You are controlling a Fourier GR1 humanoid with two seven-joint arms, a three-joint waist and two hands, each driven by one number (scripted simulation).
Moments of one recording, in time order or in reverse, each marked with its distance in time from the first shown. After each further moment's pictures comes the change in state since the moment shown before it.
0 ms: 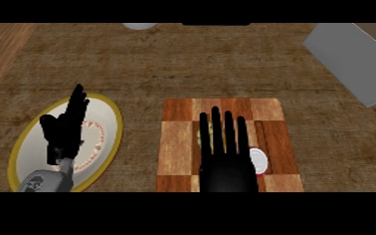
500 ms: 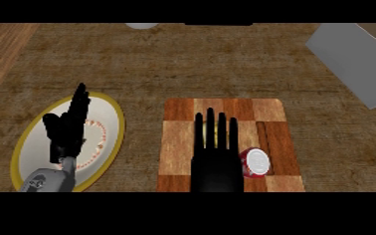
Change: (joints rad) left arm -0.009 -0.012 0.000 0.001 -0.013 -0.007 0.007; right arm -0.045 0.014 0.021 0.122 -0.100 -0.024 0.107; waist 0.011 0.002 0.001
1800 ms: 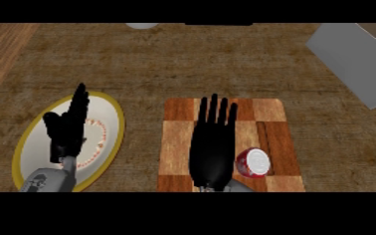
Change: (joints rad) left arm -0.002 -0.016 0.023 0.007 -0.019 -0.012 0.012; right arm -0.133 -0.003 -0.071 0.250 -0.098 -0.066 0.063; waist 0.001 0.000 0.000
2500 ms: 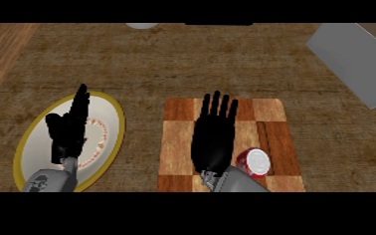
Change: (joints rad) left arm 0.006 -0.012 0.004 -0.005 -0.020 -0.006 0.000; right arm -0.036 0.001 -0.033 0.119 -0.029 -0.031 -0.016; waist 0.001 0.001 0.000
